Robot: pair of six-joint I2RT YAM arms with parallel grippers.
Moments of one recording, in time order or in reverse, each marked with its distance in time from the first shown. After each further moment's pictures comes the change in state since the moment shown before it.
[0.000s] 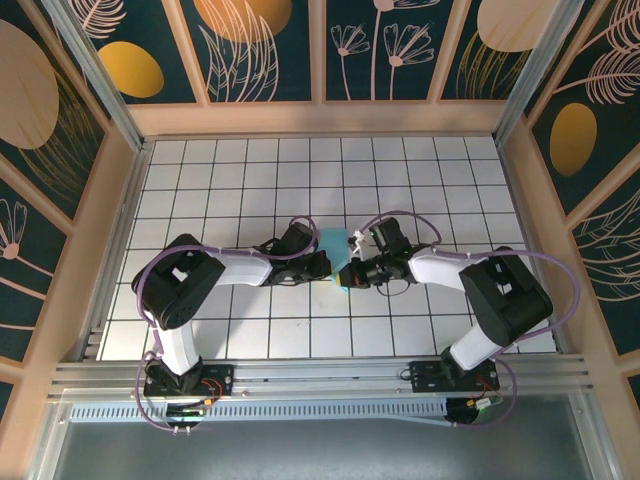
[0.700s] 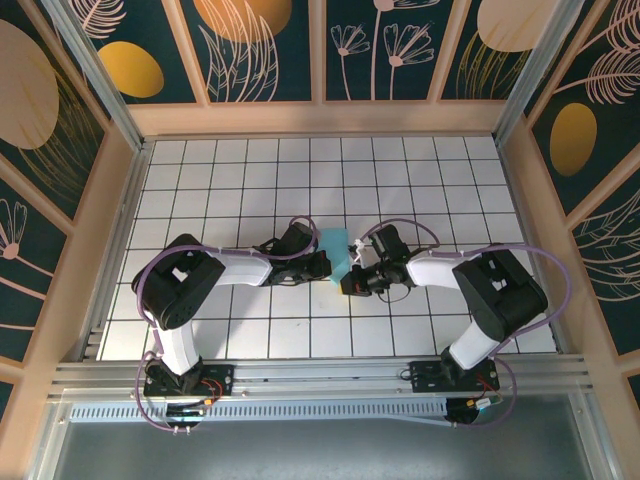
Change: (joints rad) left arm 0.000 0.000 0.000 0.000 0.000 0.000; right arm 0.007 0.039 -0.033 0.005 0.001 0.015
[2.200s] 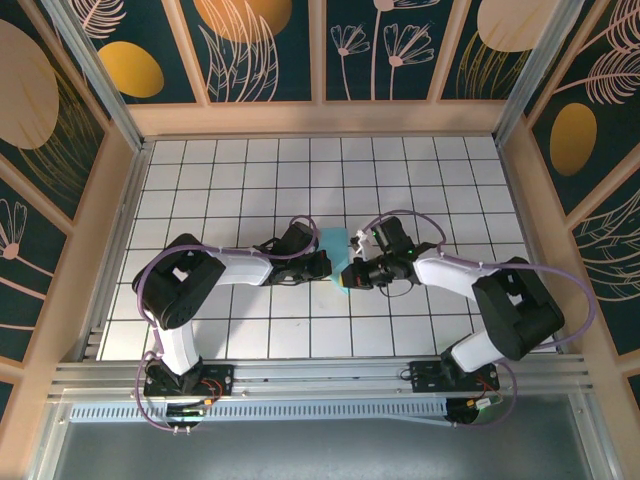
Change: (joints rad) left arm 0.000 0.003 0.006 -0.003 -0.003 -0.003; right arm 0.002 -0.119 0.050 -0.116 0.033 0.004
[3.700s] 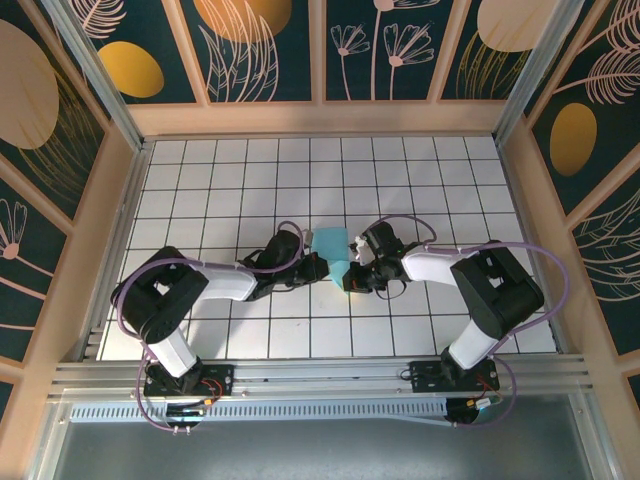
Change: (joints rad) left arm -0.007 -0.136 -0.194 0.279 0.054 -0.090; right arm 0.019 0.141 0.021 -0.004 0.150 0.025
